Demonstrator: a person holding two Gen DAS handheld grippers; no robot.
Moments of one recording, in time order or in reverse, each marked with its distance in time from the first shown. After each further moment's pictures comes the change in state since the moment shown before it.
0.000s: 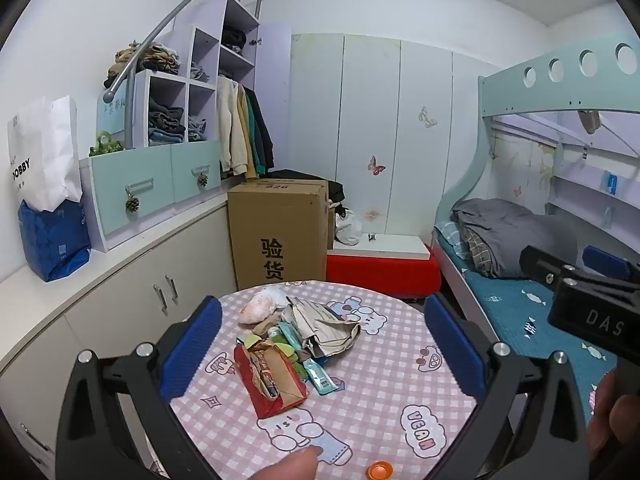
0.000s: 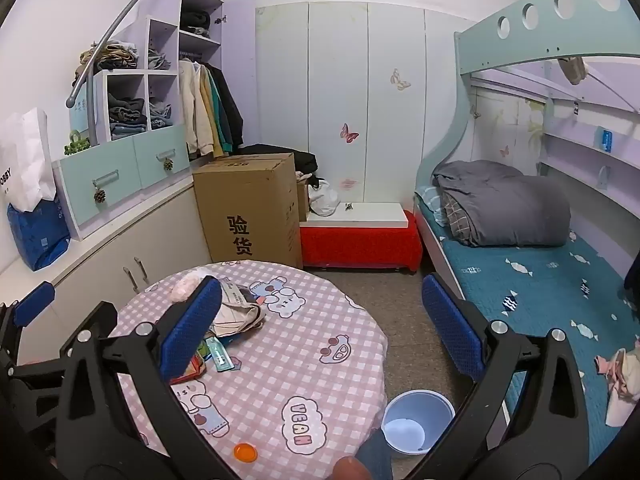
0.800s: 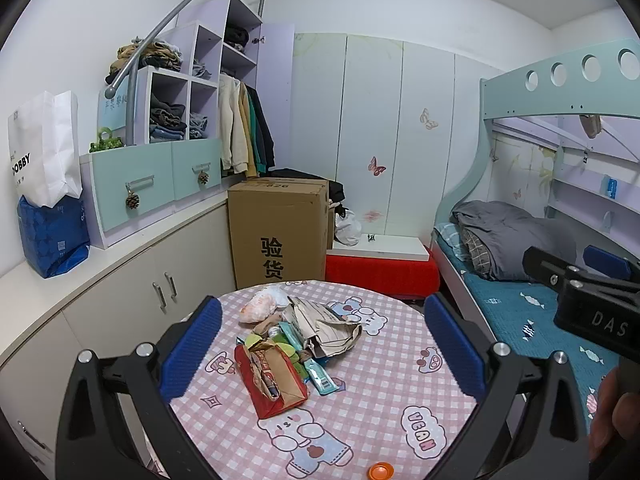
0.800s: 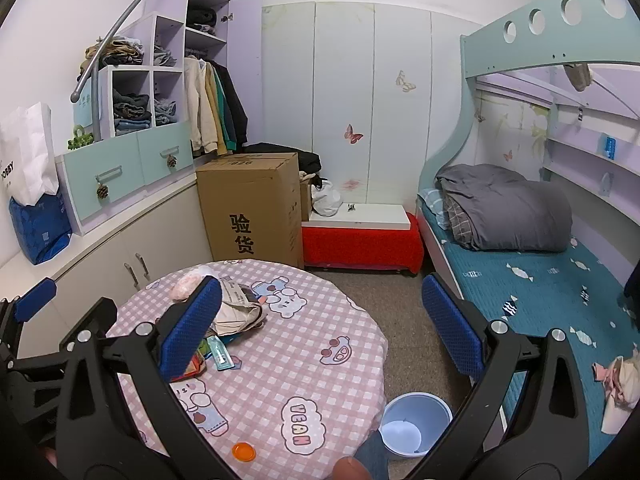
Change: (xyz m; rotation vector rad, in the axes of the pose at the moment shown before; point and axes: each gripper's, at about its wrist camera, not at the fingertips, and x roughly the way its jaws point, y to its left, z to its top) left arm 0.003 0.008 -0.002 -0.017 -0.004 -0.004; right arm 0.001 0.004 0.003 -0.003 -0.002 0.006
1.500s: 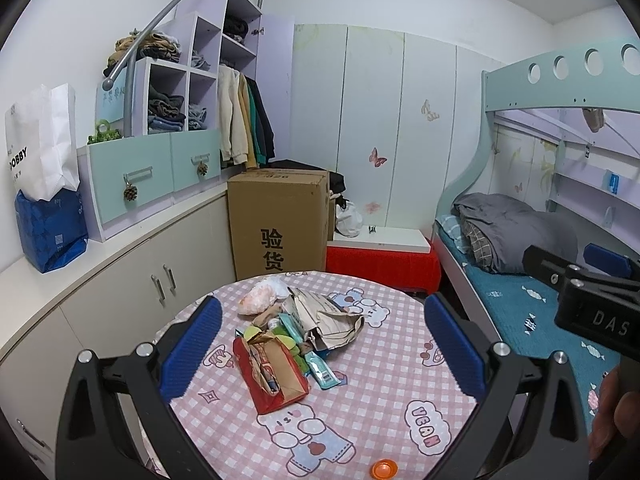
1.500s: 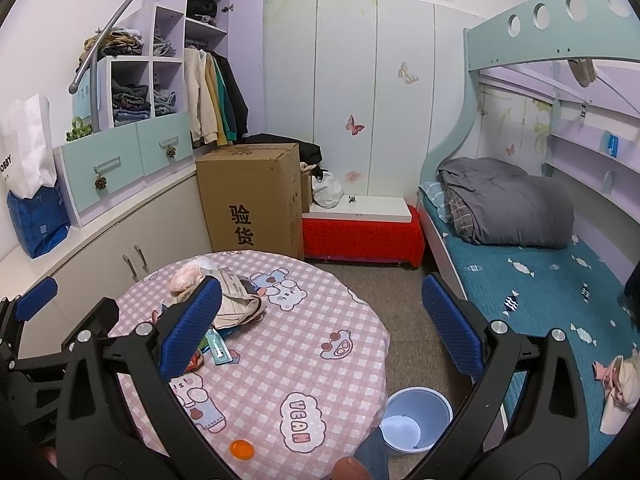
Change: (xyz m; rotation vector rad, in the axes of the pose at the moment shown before) left arm 0.012 0.002 -0.007 -0.001 0.033 0.000; right arm 0.013 0.005 -0.009 -0.017 0.031 -0.001
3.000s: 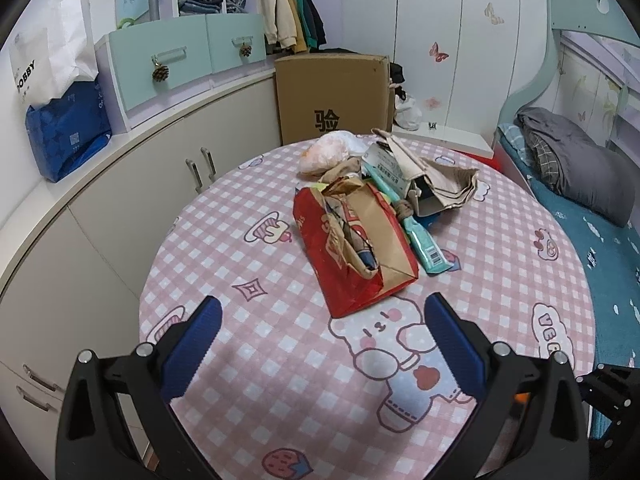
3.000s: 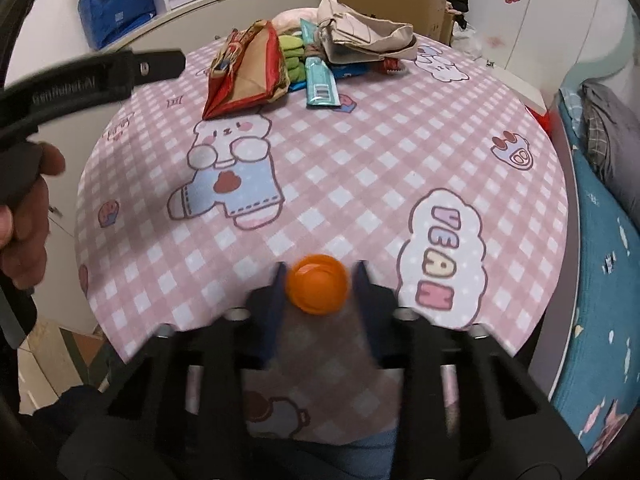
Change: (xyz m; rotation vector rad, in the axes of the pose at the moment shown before) left arm 0.106 0.065 -0.109 -0.033 0.375 0.178; right arm 0.113 0.063 -0.191 -0.294 0.577 0.392
